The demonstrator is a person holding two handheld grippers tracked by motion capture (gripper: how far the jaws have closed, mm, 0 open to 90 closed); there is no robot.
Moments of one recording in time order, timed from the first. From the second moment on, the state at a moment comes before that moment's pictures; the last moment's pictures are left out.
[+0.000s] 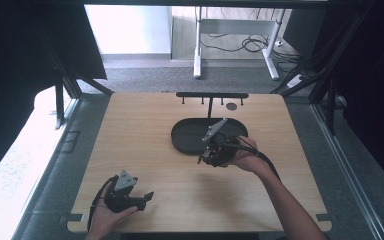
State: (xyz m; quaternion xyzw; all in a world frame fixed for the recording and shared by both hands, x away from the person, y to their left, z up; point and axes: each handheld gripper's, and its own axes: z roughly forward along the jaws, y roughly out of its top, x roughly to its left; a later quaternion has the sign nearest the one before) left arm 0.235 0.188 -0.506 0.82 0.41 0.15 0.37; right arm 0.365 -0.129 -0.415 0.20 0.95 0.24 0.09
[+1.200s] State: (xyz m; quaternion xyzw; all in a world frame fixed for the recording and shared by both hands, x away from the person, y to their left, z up) left arm 0.237 0.185 -0.511 0.83 0.41 0.14 0.35; right arm 0.371 -0.125 -0.419 0.20 0.95 0.24 0.10
